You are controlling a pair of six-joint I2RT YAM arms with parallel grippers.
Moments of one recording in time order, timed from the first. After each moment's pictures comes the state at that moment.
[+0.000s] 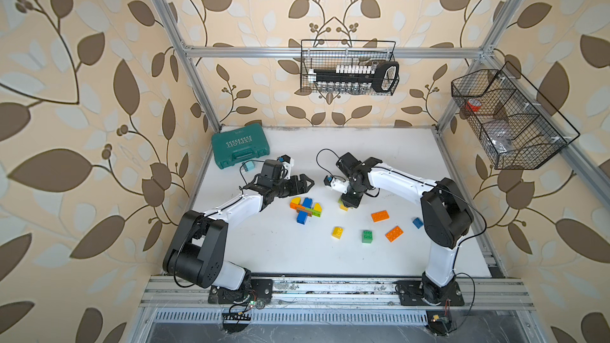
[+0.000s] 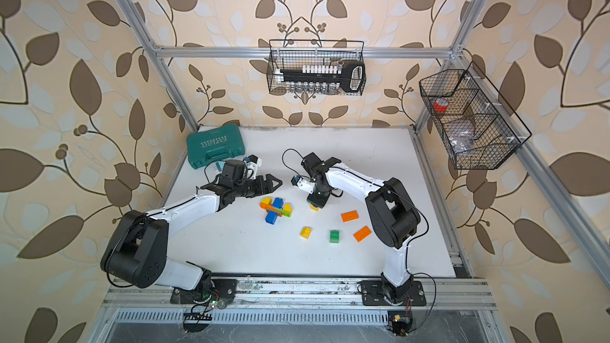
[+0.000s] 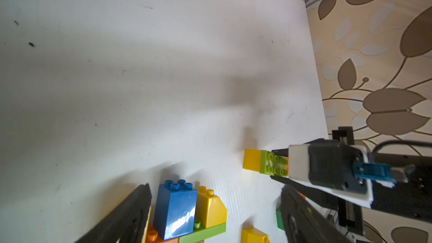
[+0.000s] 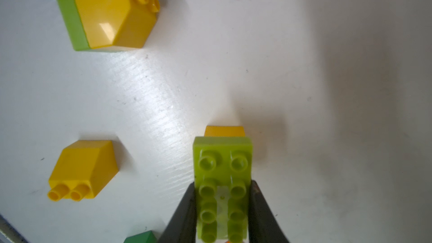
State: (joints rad) left arm -0.29 1.45 0.77 -0.04 0.48 -0.55; right arm 0.62 1.92 1.42 -0.92 -0.06 -0.45
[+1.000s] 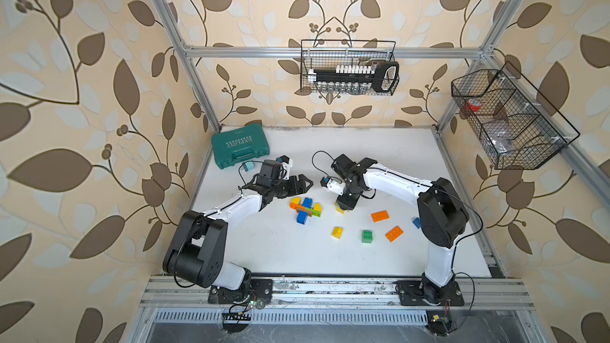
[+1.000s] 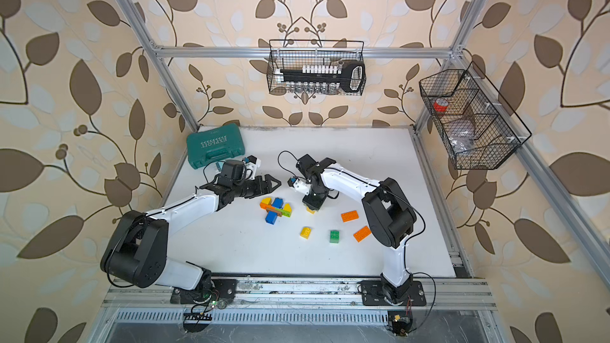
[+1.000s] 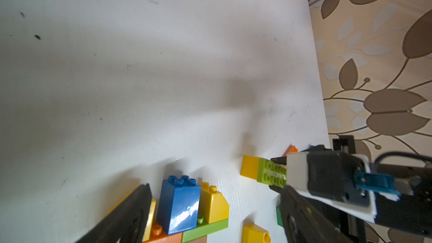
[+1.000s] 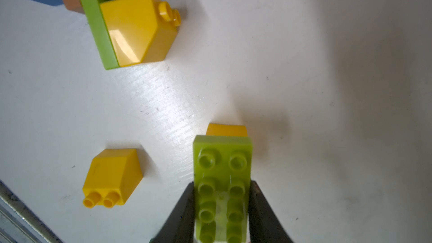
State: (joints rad) left arm -0.28 1.45 0.77 -0.06 0.49 -0.55; right arm 0.65 1.93 1.45 -0.95 -0.06 -0.35
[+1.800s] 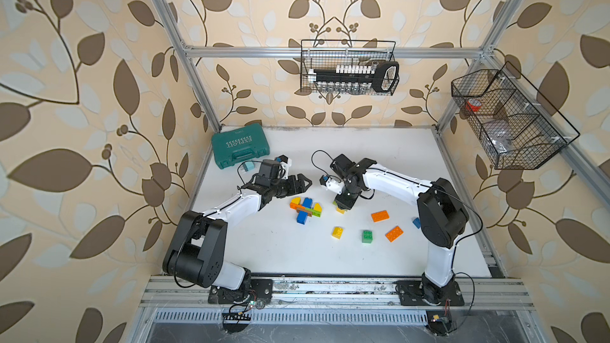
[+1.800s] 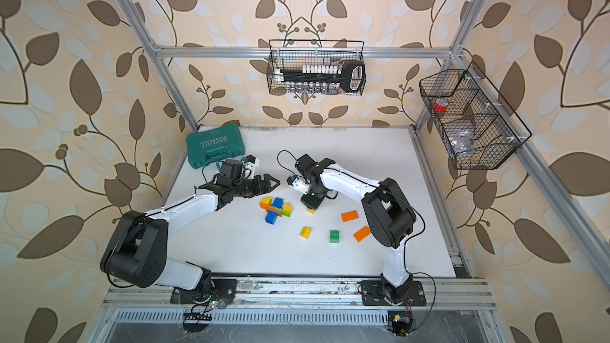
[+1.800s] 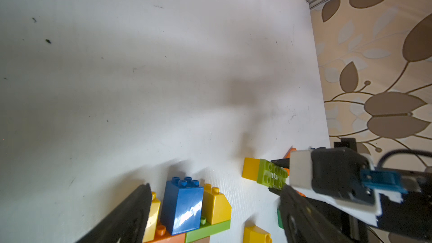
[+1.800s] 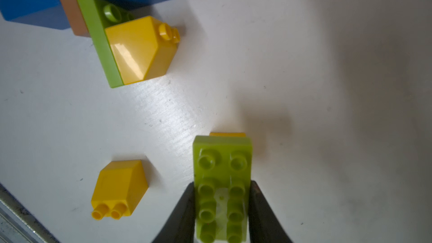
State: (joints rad) left arm -0.27 1.45 0.77 -0.06 0.49 -0.55; right arm 0.66 1.93 1.44 -0.92 -0.06 -0.30
